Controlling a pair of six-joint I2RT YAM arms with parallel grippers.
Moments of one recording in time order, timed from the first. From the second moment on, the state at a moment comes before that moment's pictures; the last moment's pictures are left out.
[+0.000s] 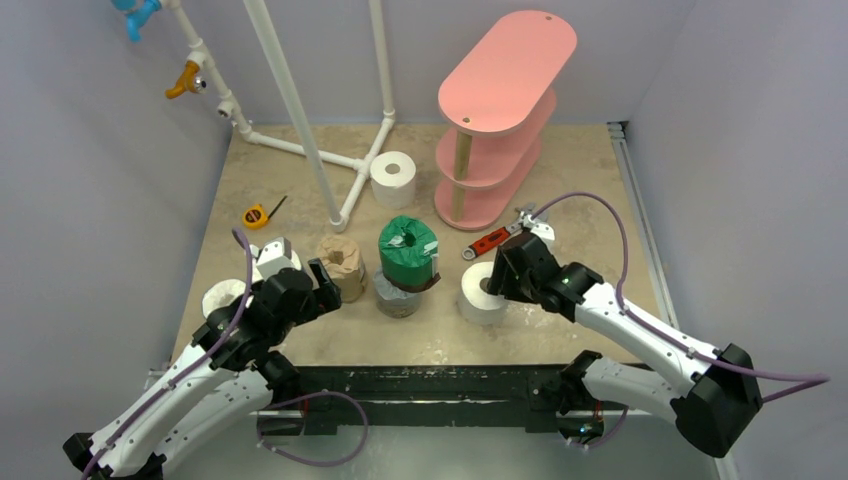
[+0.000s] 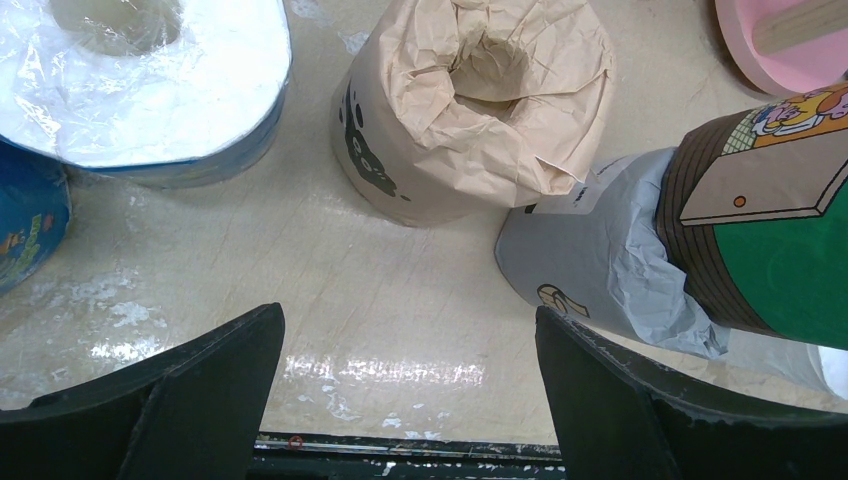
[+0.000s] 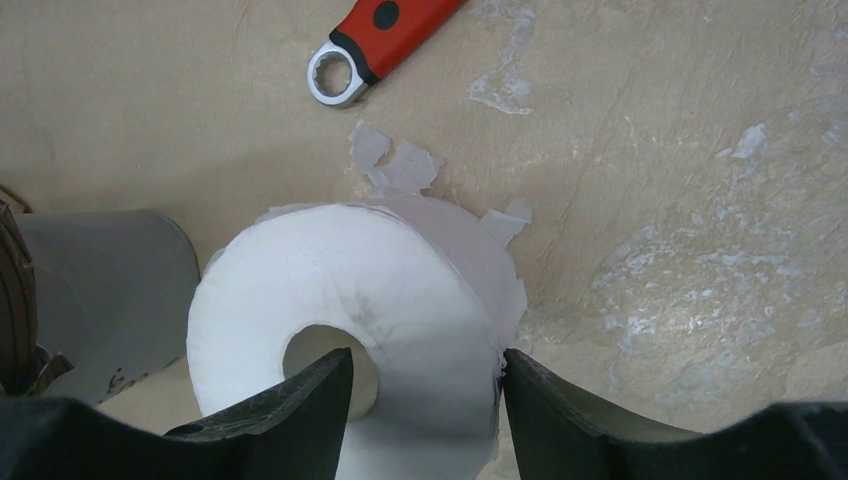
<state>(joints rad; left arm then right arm) -0.73 0.54 0.67 -0.97 -0.48 -0.94 0.69 1.03 0.71 -0.63 0.27 0.81</state>
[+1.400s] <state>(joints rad) -0.73 0.56 0.69 -0.96 -0.48 -0.94 0.68 0.92 1.38 -0.96 0.45 0.68</state>
